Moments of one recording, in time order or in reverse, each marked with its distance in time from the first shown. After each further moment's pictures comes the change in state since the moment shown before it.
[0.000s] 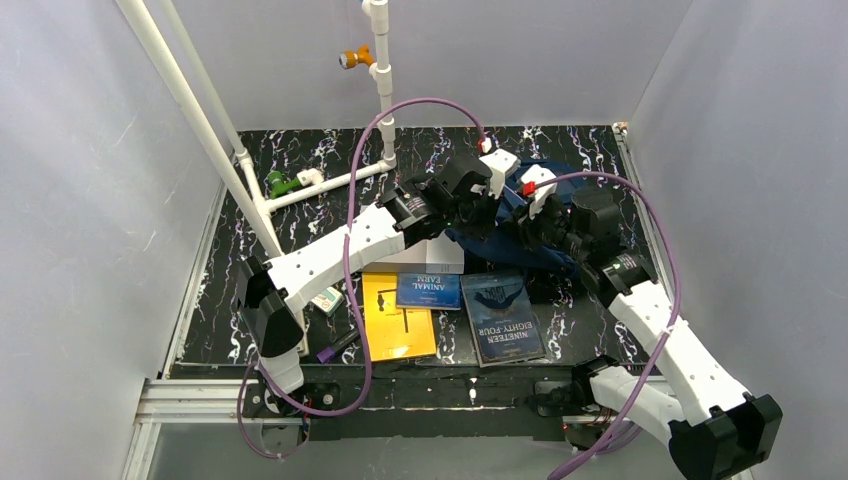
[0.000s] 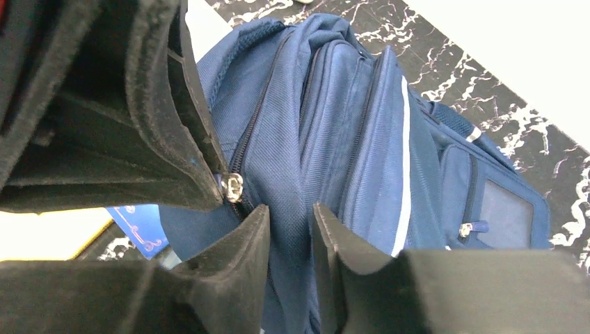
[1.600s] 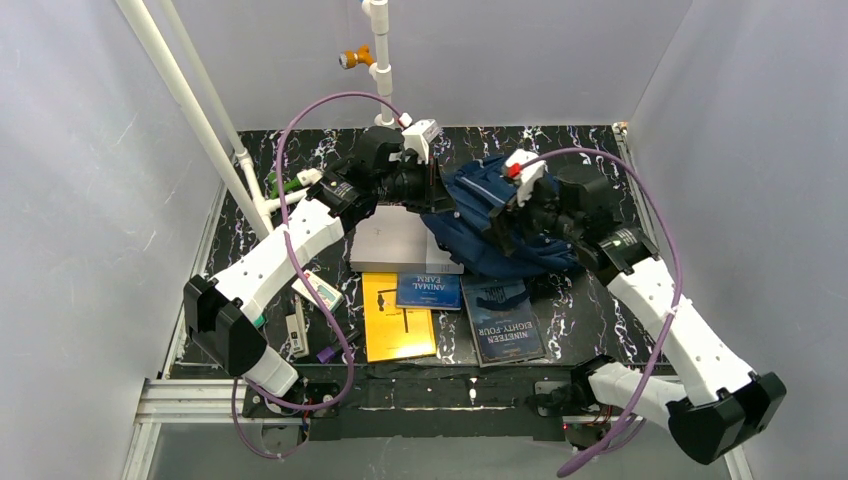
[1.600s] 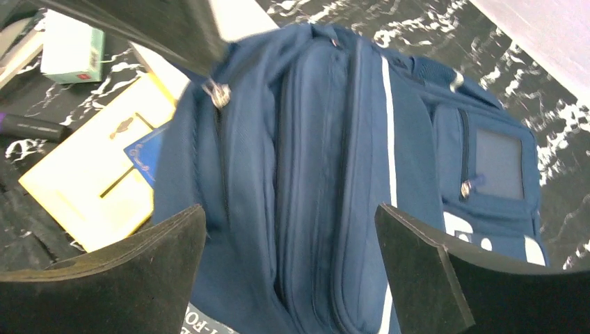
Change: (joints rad) left arm 0.321 -0.225 -0.260 0.183 0.406 -0.203; right arm 0.047 0.104 0.217 -0.222 -0.015 0.051
